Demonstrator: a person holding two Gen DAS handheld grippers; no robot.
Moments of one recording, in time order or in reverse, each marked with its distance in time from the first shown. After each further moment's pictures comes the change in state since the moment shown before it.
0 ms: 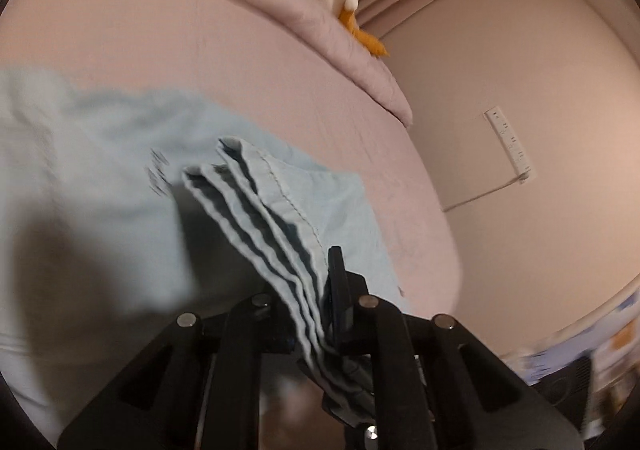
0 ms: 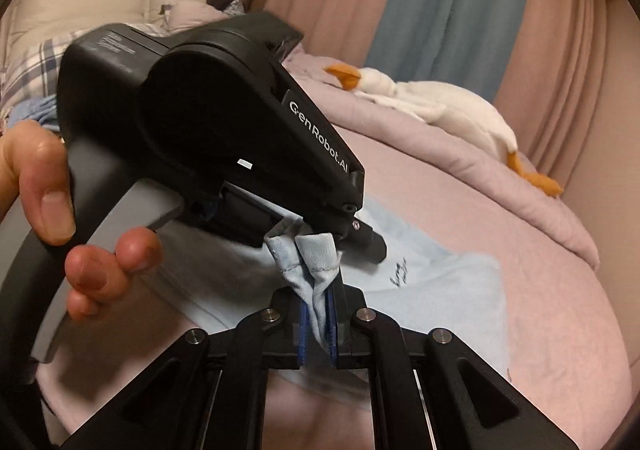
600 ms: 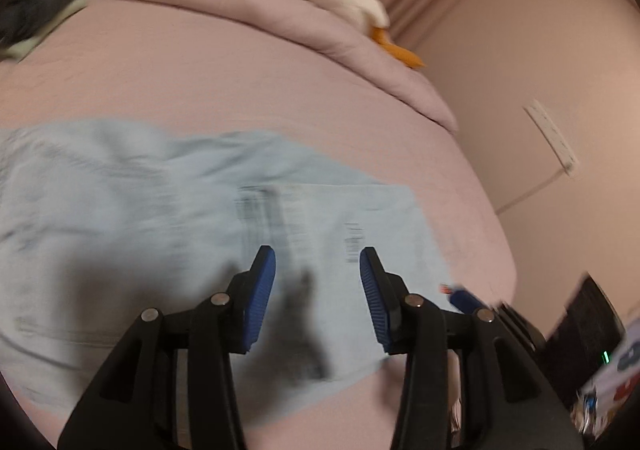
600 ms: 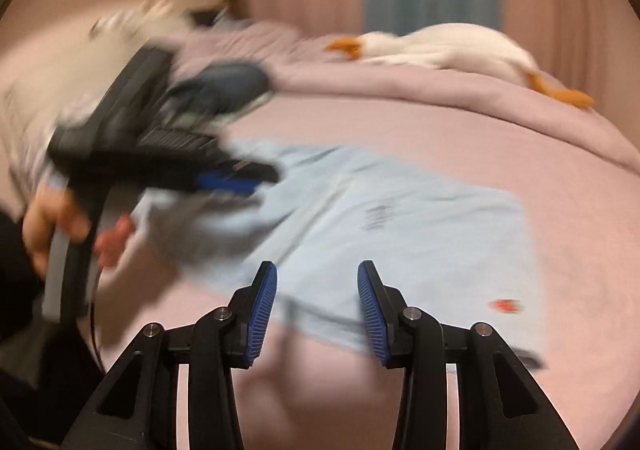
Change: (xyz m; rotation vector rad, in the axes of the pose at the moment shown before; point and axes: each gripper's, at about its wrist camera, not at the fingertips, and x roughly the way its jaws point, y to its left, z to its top) left arm -0.023 -0.003 -0.003 0.080 -0.039 0.170; right arm -0.012 -0.062 -0.006 0.328 0.072 0.198
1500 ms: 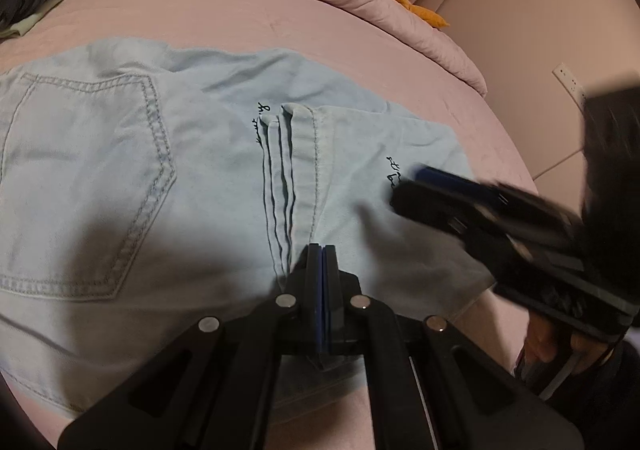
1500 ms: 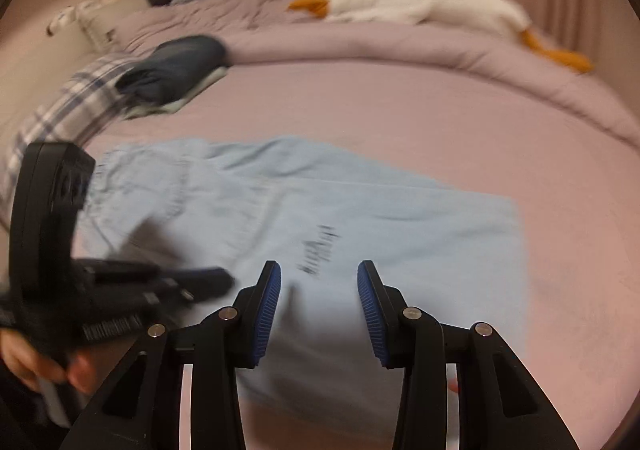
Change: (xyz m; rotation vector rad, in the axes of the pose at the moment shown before) left arm 0.035 0.014 -0.038 0.028 0.092 0.135; right arm 0.075 -0.013 0.036 0.037 0.223 0.016
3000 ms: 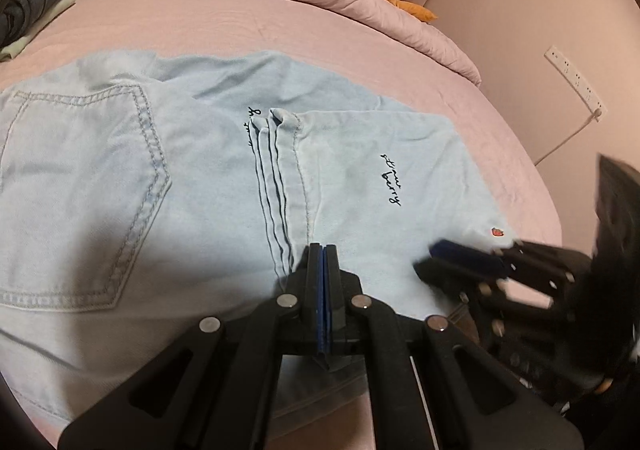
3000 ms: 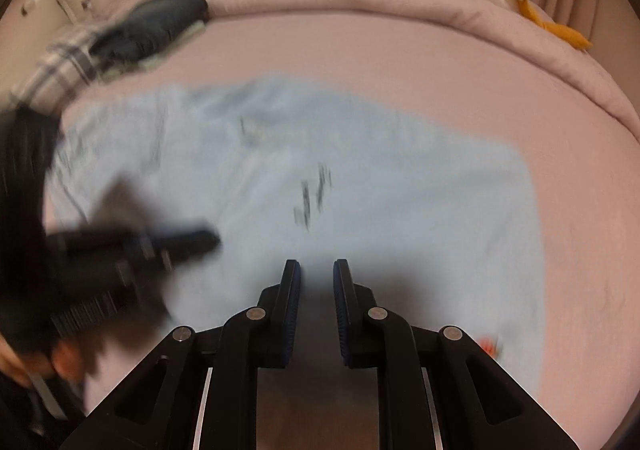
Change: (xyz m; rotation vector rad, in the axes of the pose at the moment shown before) left arm 0.000 -0.001 -0.007 0.076 -0.022 0.016; right arm 0.007 0.010 -0.047 0.002 0.138 -0.124
